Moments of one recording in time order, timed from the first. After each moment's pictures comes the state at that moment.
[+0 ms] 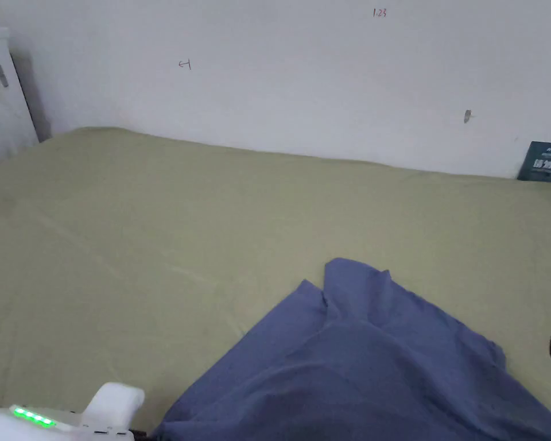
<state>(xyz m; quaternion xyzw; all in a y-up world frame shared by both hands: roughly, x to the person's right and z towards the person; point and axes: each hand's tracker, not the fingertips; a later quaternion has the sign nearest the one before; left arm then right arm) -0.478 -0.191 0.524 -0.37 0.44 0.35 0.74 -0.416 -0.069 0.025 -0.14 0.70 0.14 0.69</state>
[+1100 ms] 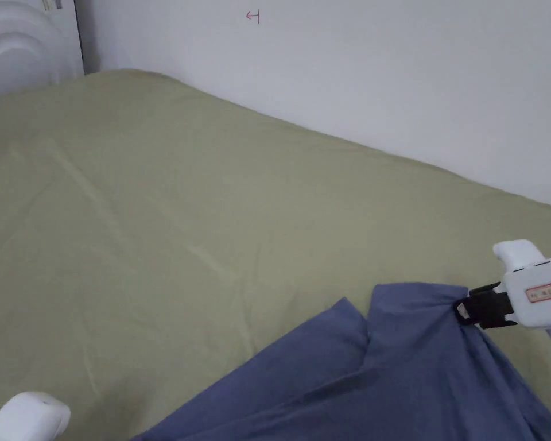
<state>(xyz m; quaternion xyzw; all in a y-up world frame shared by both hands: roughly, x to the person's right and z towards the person) -0.487 -0.178 0.547 -0.30 0.46 0.38 0.75 -0.758 -0.123 0.027 -0.26 0.75 0.37 0.48</state>
